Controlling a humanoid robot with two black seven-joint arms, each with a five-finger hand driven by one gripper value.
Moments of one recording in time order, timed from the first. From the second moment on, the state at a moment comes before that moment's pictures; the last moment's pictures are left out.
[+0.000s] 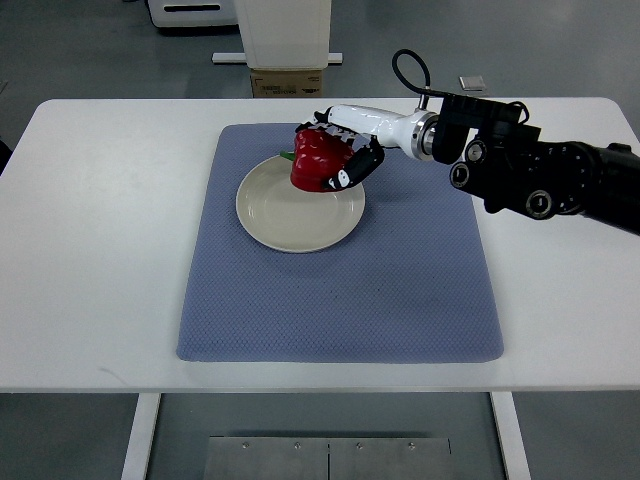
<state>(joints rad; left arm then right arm) -0.01 0.00 -0.21 -0.18 0.05 -0.02 -0.14 1.41 -0.10 -0.23 0.78 -0.81 0.03 0.20</state>
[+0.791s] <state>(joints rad) -0.01 0.00 -0.21 -0.18 0.05 -0.02 -0.14 1.34 0.00 -0.20 0.69 -0.80 0.03 0.21</state>
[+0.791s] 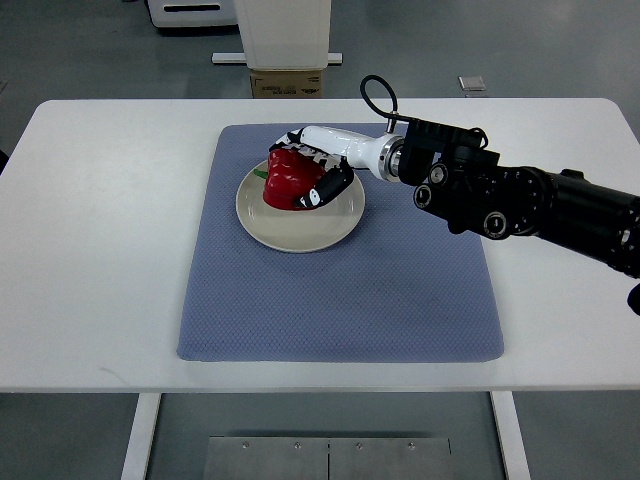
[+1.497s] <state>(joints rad) -0.01 0.00 -0.21 -0.18 0.05 -0.02 -0.14 1.28 0.00 -0.16 0.69 -0.80 0.02 0.20</state>
